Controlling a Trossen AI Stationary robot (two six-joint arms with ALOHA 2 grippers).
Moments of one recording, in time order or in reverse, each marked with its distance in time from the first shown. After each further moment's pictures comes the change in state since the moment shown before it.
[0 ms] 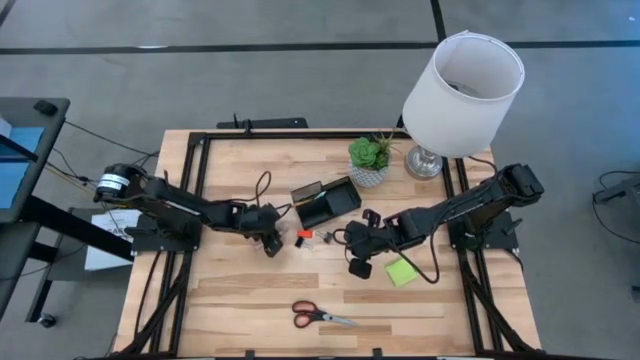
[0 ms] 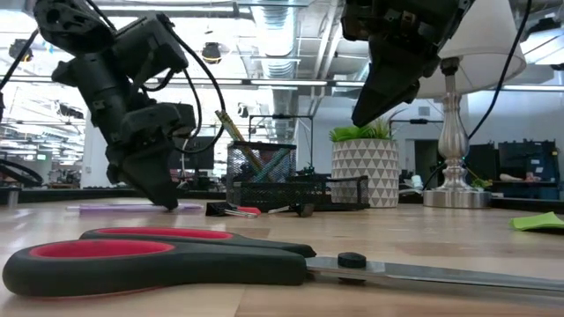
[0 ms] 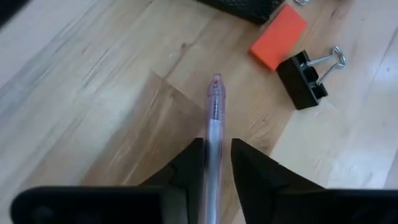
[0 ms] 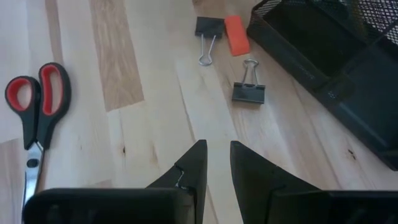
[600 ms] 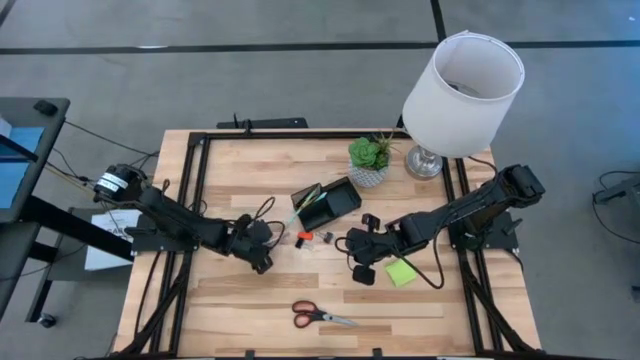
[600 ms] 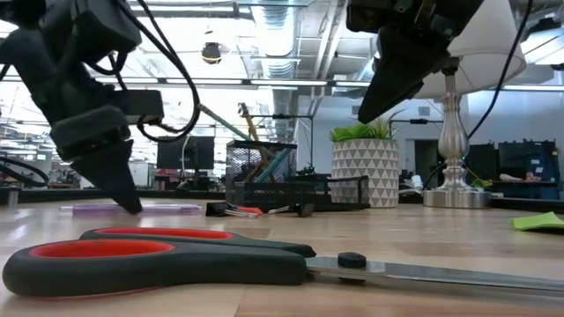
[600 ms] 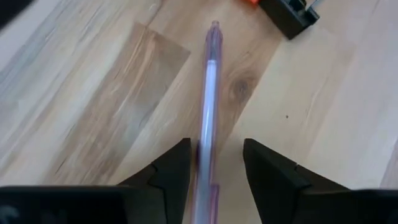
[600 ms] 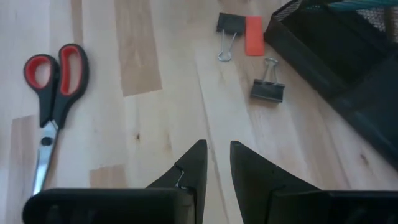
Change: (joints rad) left arm -0.264 -0.018 0.008 -0.148 -0.266 -0.087; right arm 0.029 0.000 0.000 0.003 0.001 -0.051
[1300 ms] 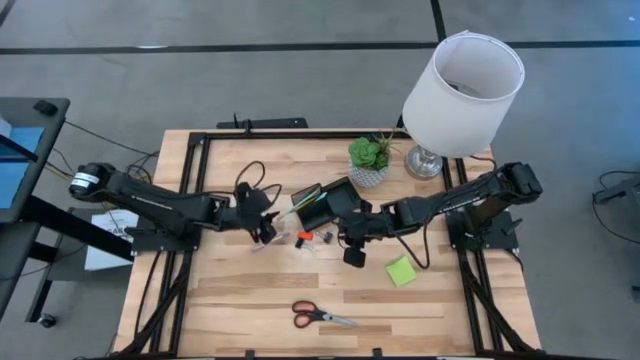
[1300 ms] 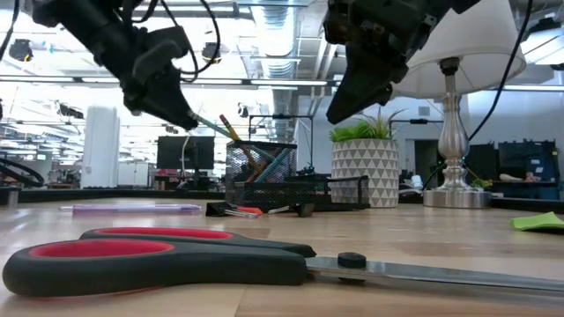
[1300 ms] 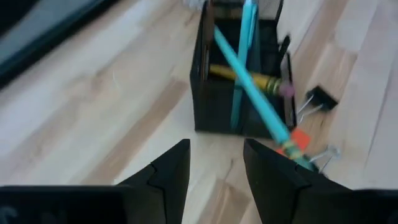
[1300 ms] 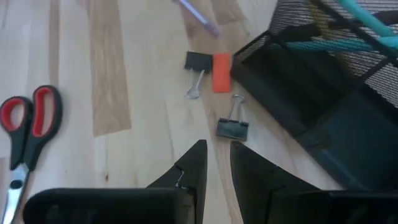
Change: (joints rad) left arm 0.215 -0.295 0.100 -0.049 -0.179 0.330; right arm -0.139 0.000 0.000 0.087 -0.068 -0.099
